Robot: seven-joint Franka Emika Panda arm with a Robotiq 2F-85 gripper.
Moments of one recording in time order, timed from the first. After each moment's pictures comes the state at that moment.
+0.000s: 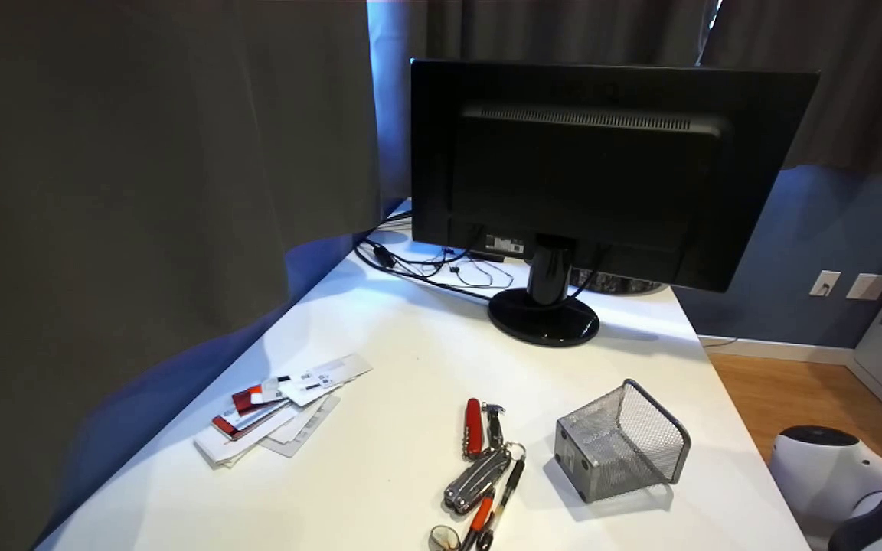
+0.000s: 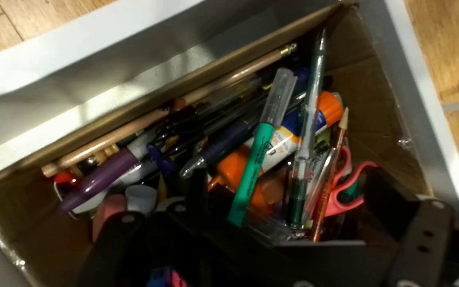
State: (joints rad) arm 0.21 1.41 0.17 -1.89 -0.16 2.94 -0.27
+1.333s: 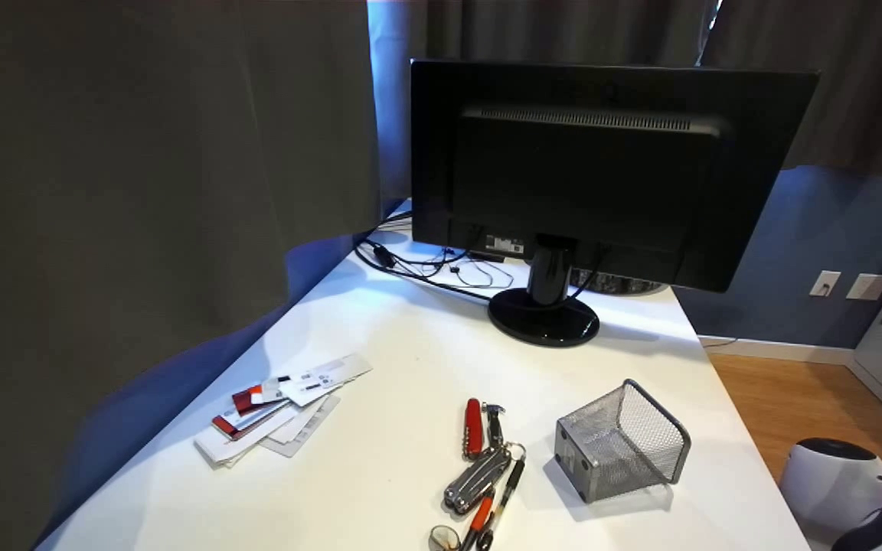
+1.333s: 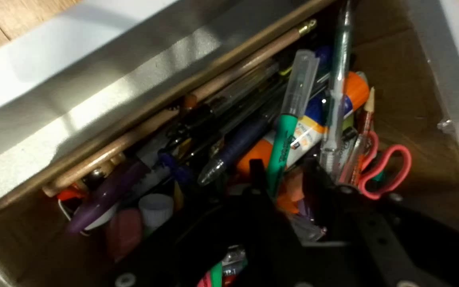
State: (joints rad) arm 0.14 1.49 0.19 -1.84 -0.16 3.02 -0.27
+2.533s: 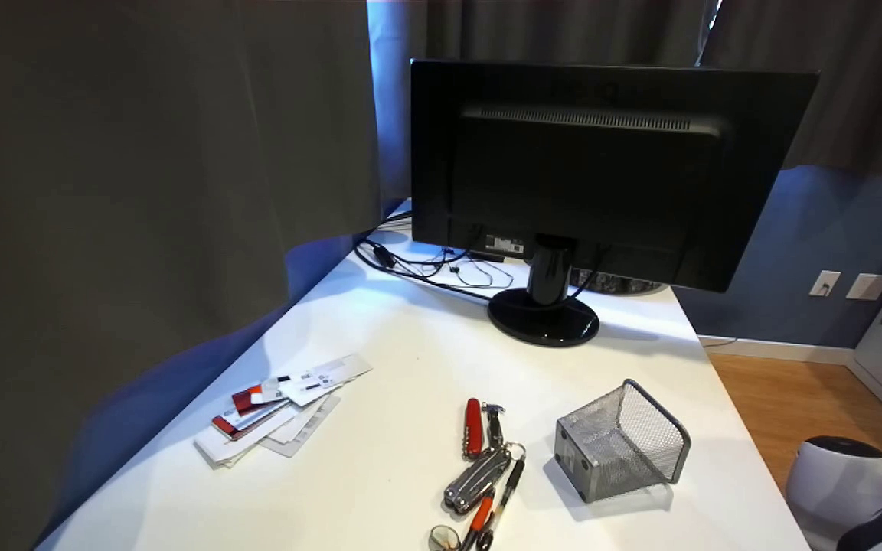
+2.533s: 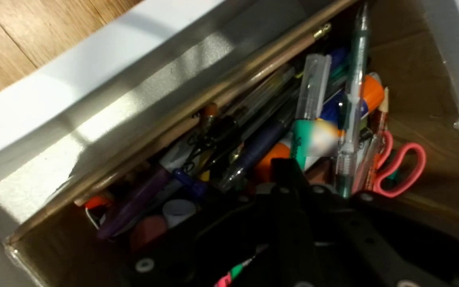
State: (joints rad) arm 0.11 1.48 0.18 -1.85 -0.16 3.04 -0.27
